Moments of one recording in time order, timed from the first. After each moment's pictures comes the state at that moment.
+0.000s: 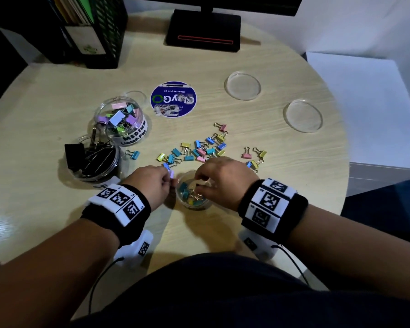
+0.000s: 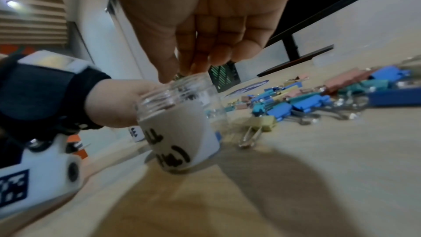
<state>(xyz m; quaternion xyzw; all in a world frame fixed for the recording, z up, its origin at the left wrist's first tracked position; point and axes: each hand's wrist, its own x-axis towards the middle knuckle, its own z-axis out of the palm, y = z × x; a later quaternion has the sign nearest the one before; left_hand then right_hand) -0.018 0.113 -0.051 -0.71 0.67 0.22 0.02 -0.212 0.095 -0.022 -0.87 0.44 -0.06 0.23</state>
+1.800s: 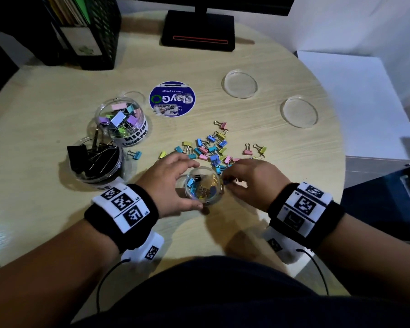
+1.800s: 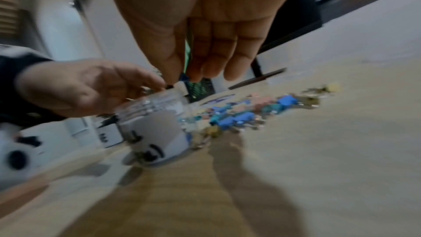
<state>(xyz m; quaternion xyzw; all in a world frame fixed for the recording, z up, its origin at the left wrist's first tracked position) -0.027 0.125 -0.024 -0.61 0.70 0.35 -0.07 -0.249 0.108 -0.028 -0.85 0.47 -0.10 0.20</state>
